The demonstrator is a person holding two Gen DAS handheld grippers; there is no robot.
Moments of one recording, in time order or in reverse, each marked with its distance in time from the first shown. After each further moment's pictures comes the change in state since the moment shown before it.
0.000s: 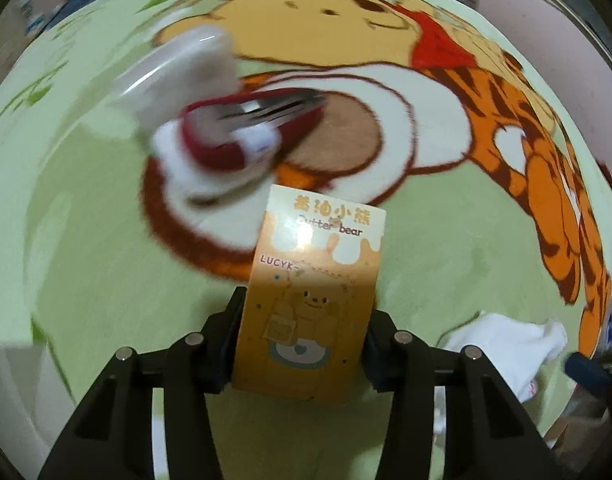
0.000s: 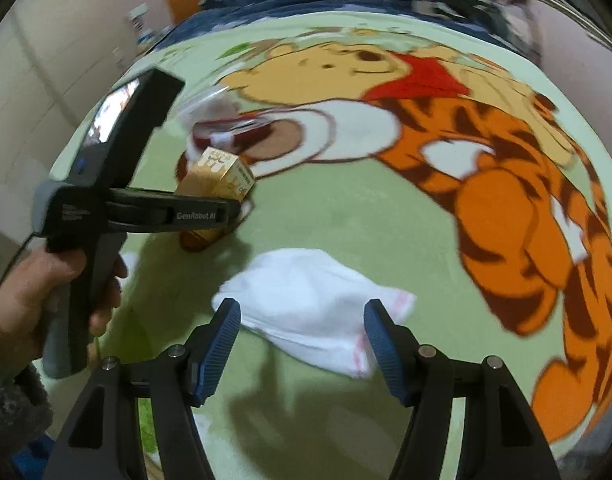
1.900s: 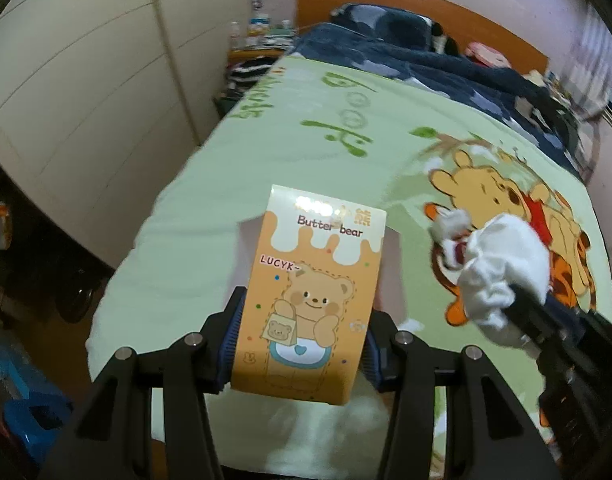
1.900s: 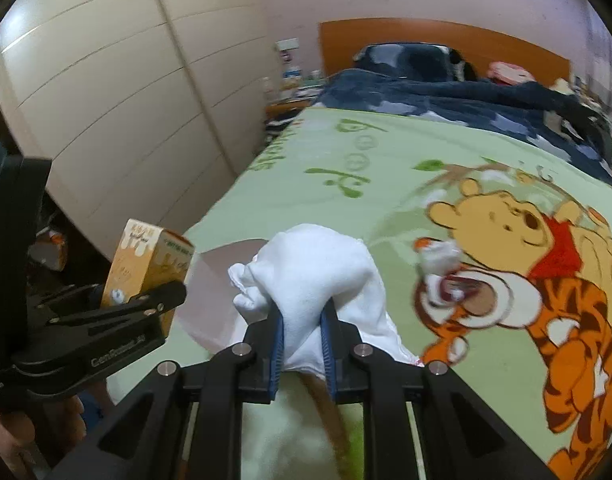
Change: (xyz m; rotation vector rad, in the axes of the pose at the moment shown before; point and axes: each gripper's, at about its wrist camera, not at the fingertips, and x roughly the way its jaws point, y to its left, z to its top) left arm -0.355 0.192 -0.115 -0.488 -0.261 0.342; right arm -0.174 0.238 0.094 -0.243 -0.195 0.310
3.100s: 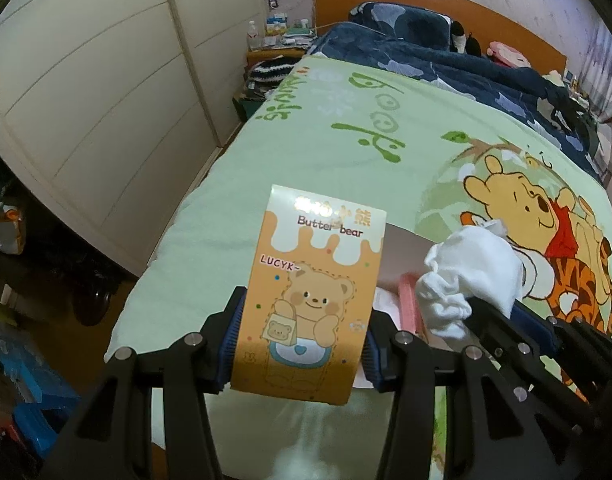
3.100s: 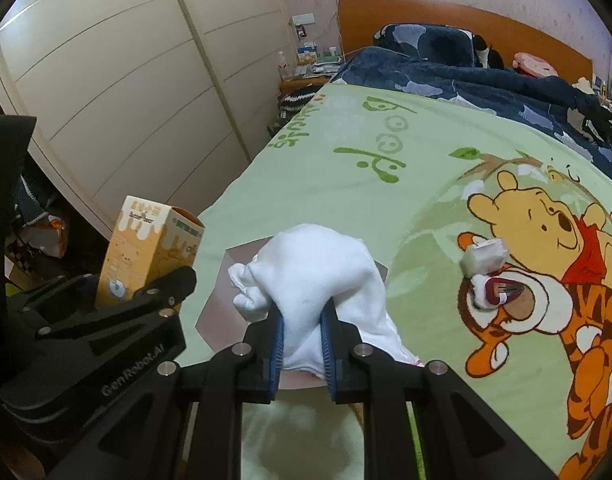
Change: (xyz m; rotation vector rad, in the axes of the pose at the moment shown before) left arm 0.034 0.019 0.017 0.015 0.011 0.053; right arm 0.056 0.040 0.016 0.005 0.083 -0.001
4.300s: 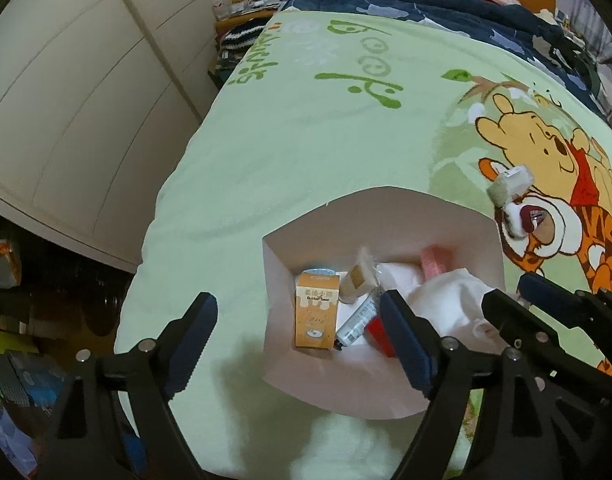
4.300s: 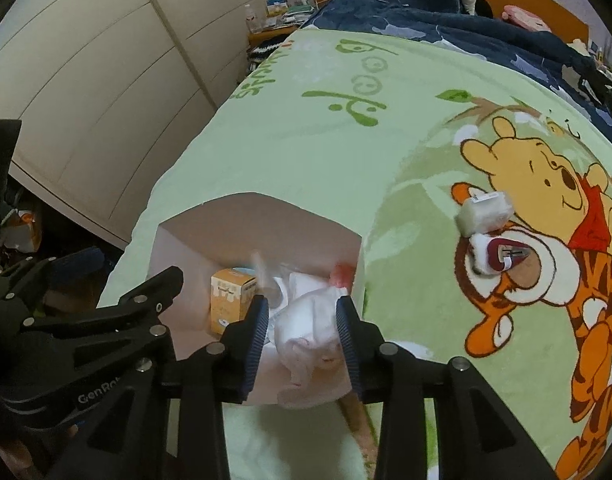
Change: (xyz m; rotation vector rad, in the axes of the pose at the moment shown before) left arm 0.074 -0.016 0.014 0.145 0.151 0.032; right arm 0.062 -0.031 0.003 0.069 0.185 -0.051
